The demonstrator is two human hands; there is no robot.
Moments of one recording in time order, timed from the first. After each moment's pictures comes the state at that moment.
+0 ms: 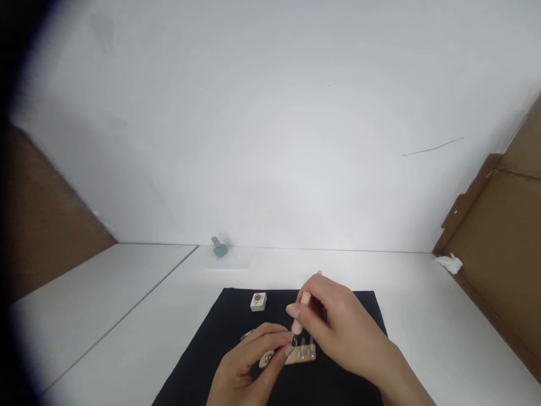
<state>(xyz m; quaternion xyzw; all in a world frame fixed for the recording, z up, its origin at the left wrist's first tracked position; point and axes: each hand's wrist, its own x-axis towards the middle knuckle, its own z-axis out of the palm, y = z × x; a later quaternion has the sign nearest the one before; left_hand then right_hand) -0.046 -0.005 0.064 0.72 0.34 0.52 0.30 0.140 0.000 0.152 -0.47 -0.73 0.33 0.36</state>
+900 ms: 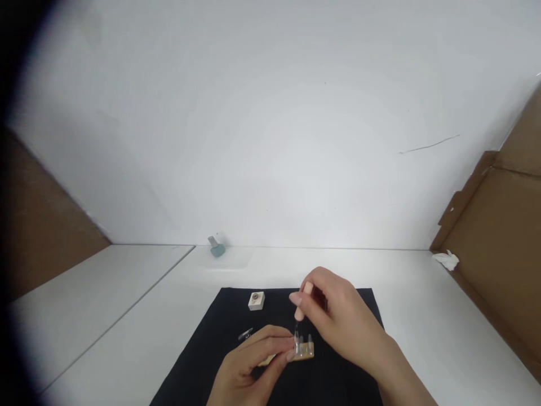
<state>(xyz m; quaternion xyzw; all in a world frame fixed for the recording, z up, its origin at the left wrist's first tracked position) -0.050 -0.002 0.059 0.75 0.30 0.49 0.32 0.141 0.004 0.148 -0.50 -0.71 0.33 0.37</state>
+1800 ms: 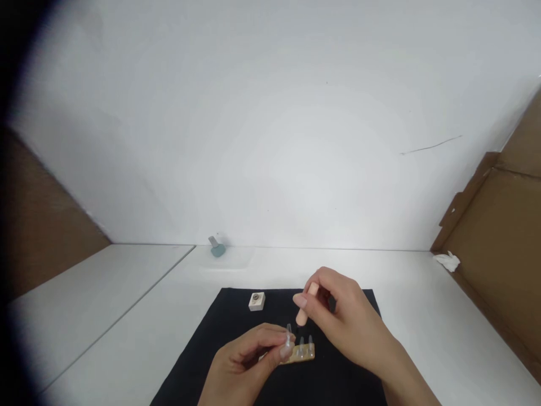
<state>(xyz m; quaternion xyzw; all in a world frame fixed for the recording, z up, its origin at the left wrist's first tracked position) -0.053 0.001 0.063 0.61 0.37 0.50 0.49 0.140 0.000 0.154 -0.49 -0.70 0.34 0.39</state>
